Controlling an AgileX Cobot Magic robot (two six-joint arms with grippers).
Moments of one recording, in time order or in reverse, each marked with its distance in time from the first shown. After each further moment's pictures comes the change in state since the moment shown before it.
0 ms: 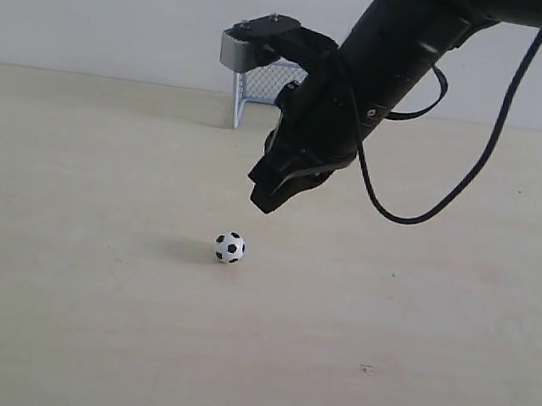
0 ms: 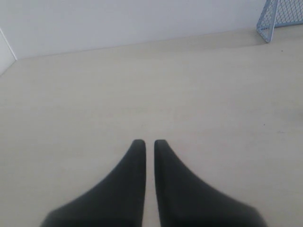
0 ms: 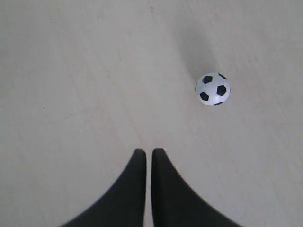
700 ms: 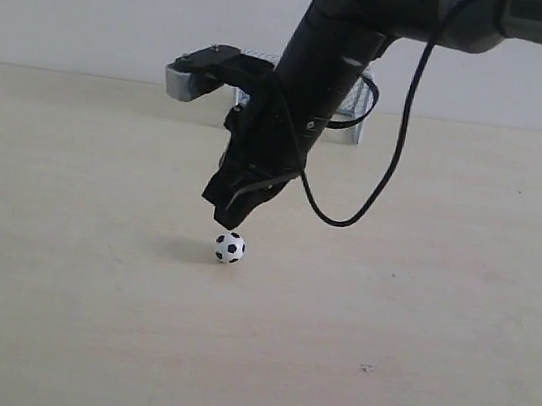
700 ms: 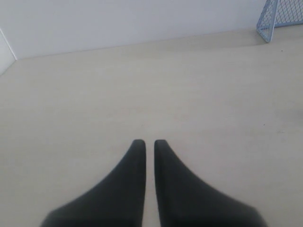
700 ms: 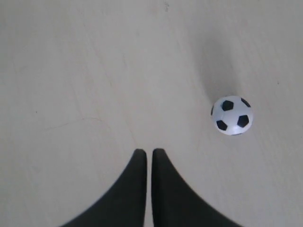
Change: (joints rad) left arm 0.000 0.000 0.000 0.000 0.000 0.000; right arm 0.078 0.180 -0.191 -0.057 0.078 0.037
